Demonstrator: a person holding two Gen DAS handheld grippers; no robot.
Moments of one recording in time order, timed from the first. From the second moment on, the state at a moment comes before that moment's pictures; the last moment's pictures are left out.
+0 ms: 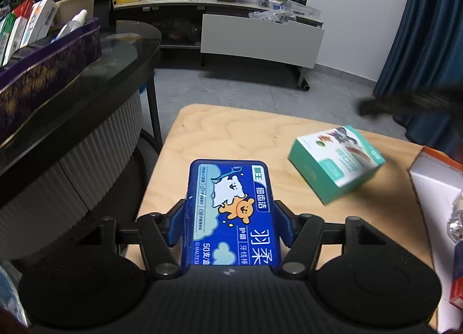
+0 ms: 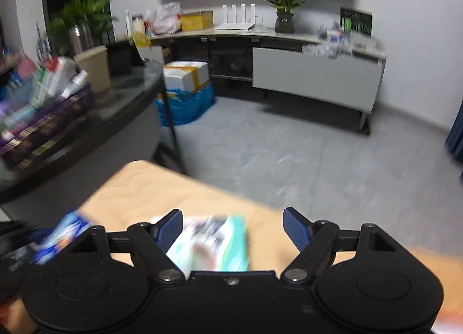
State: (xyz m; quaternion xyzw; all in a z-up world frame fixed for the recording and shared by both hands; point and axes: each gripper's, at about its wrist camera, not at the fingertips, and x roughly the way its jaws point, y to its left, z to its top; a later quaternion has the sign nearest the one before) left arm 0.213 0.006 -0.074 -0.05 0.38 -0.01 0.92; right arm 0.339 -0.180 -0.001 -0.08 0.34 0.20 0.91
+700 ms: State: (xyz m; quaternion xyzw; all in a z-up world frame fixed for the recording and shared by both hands) left arm 0.196 0.008 -0.078 -0.06 0.38 0.00 0.92; right arm 0.271 -0.208 -0.025 0.00 0.42 0.26 0.87
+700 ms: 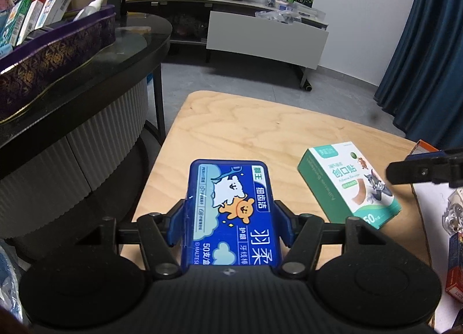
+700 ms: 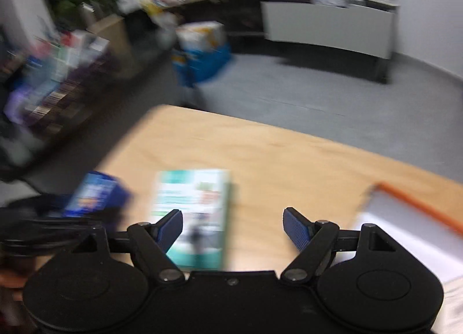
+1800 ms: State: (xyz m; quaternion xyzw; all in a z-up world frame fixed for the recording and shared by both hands) left arm 0.129 -0.128 -0.009 -0.02 0.34 -0.12 0.93; right arm 0.113 -0.329 0.044 0.07 0.32 0.01 0.94
